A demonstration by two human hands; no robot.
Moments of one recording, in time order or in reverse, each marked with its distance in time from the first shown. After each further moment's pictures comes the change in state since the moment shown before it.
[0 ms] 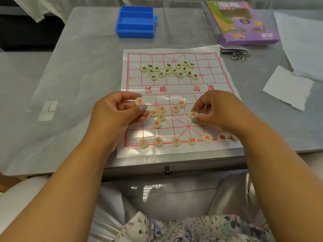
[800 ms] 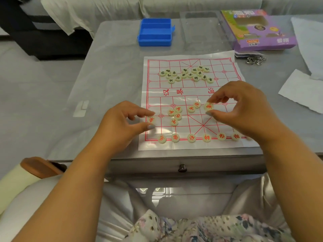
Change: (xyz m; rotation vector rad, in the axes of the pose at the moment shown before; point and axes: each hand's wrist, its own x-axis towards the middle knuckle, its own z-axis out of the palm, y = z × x) left_hand -0.025 0.002 -0.039 0.700 -0.023 0.204; right_hand -0.028 -0.017 -0.010 0.100 0.269 -0.170
